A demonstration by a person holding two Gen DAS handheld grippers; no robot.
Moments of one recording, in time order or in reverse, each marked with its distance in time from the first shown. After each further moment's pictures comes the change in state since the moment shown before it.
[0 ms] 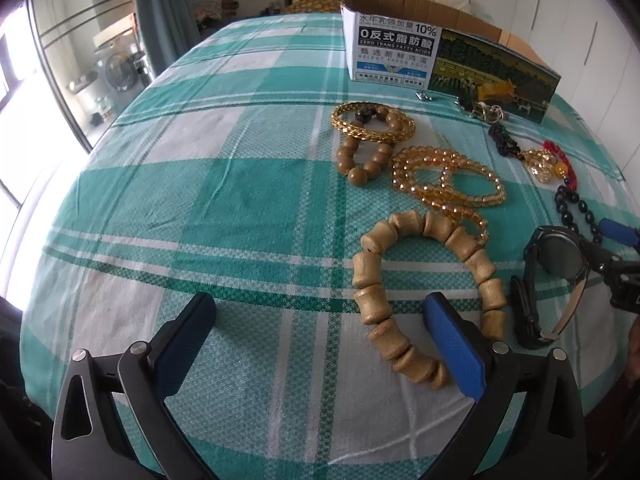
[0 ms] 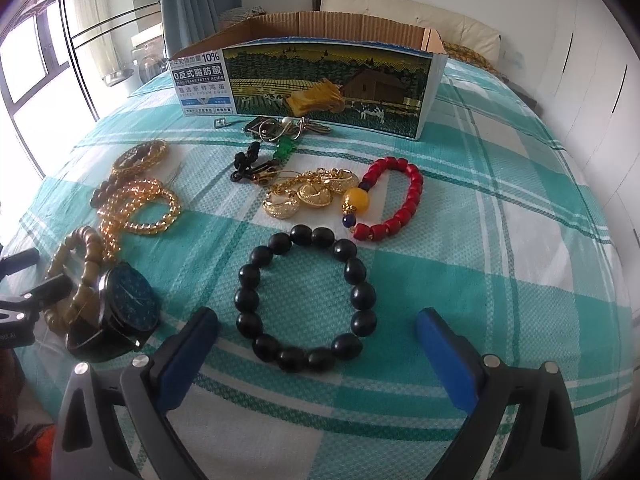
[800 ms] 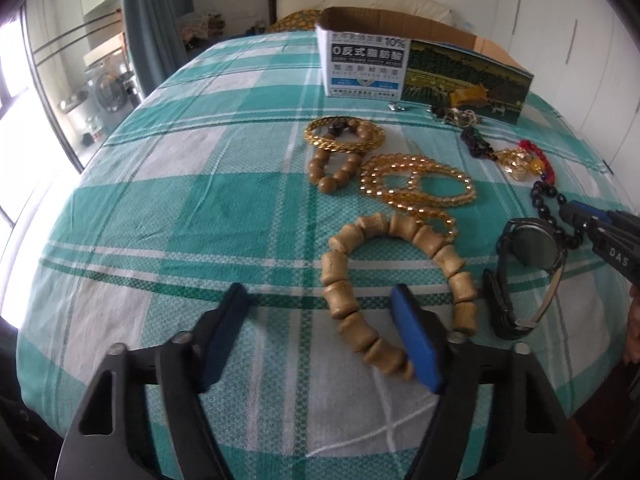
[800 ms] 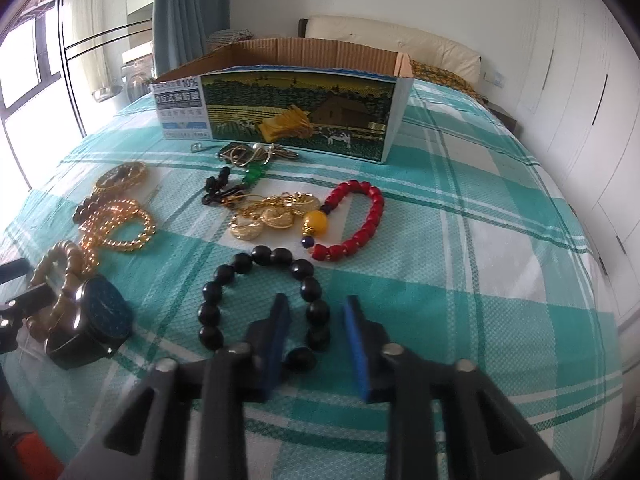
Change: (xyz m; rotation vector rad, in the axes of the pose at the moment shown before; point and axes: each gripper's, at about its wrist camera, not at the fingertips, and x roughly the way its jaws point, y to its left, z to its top) left arm -0.014 -0.014 -0.009 0.058 -0.073 -0.046; right arm -0.006 -0.008 -0.003 -0.026 -0.094 -0.090
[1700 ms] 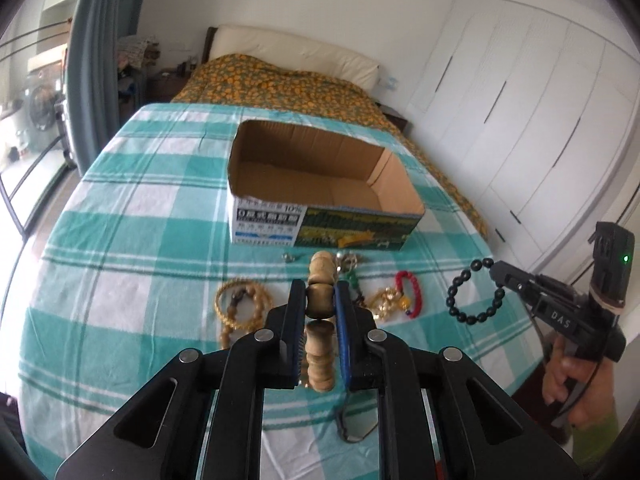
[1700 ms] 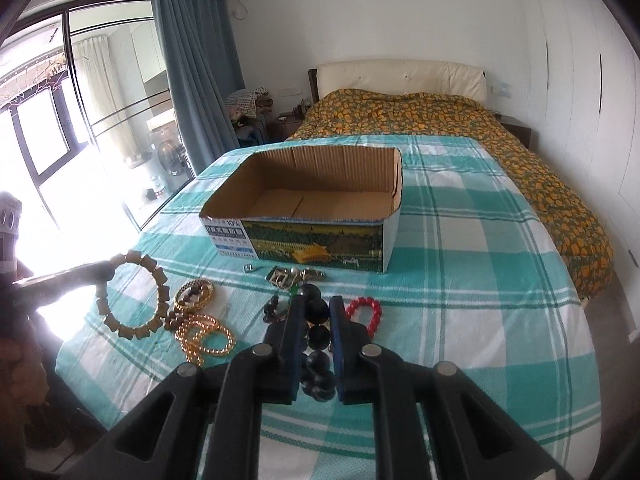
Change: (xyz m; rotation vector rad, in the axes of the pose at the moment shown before) left arm -0.078 0.011 0.135 -0.043 -0.144 -0.368; right arm -0.102 -0.039 0.077 0.130 -0.173 0.177
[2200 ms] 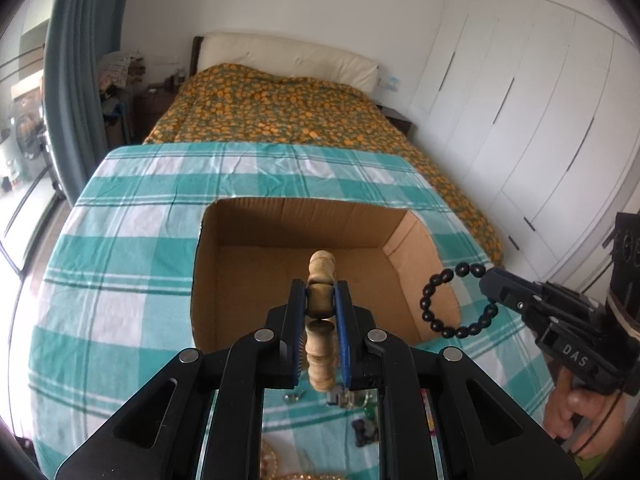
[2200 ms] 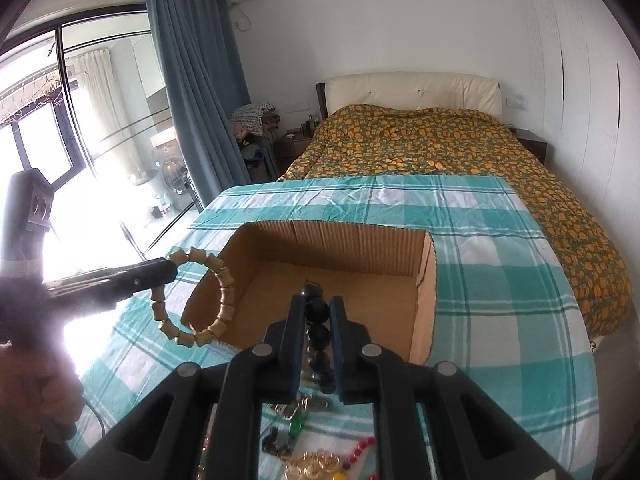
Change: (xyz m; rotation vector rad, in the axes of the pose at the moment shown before) left arm 0.118 0.000 0.129 0.049 0.019 0.039; right arm 0.098 -0.005 0.128 0.000 -0.021 0.044
